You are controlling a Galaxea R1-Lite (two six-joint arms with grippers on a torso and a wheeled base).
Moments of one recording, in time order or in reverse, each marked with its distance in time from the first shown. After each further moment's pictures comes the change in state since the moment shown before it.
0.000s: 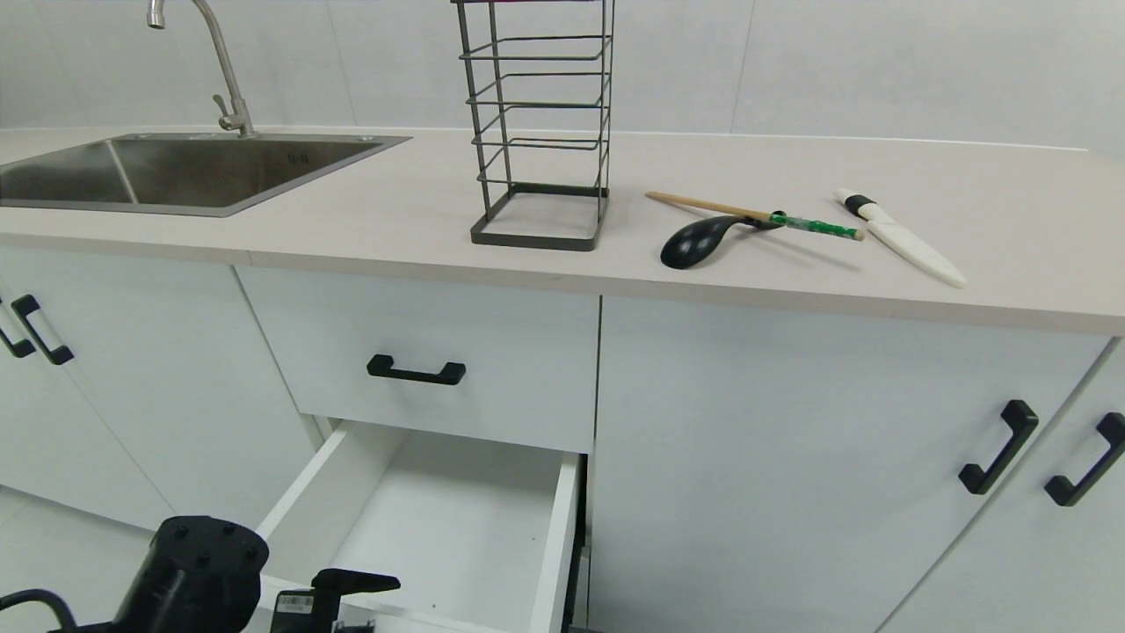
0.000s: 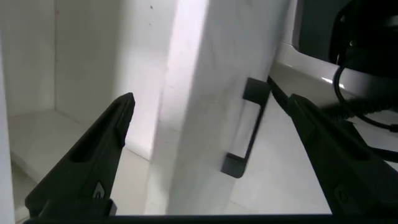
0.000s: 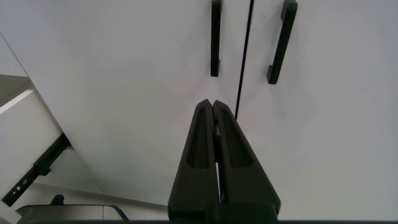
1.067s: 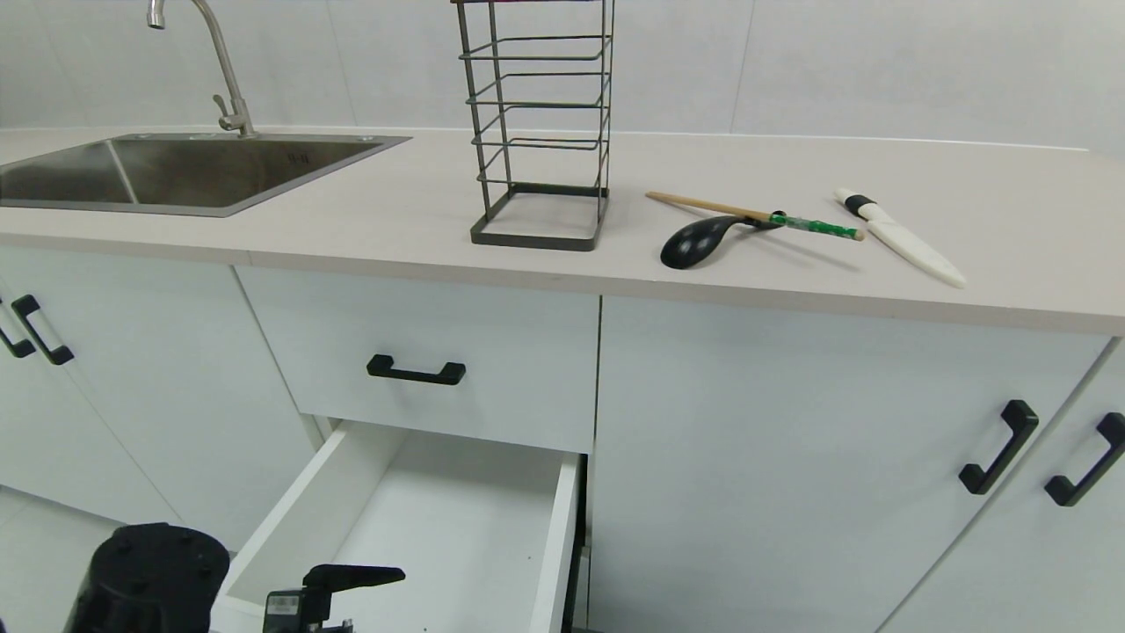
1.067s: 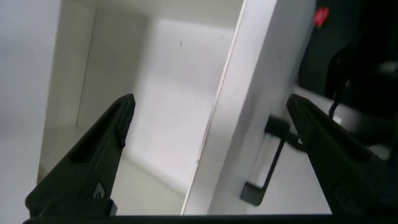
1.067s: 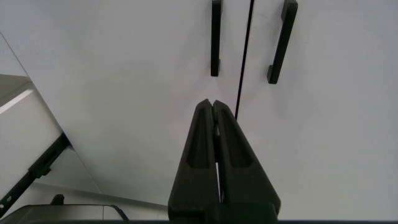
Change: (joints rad) left arm -0.074 -0.130 -0.002 -0.001 -0.016 -0.123; right arm 0.000 0.000 0.000 0.000 0.000 0.000
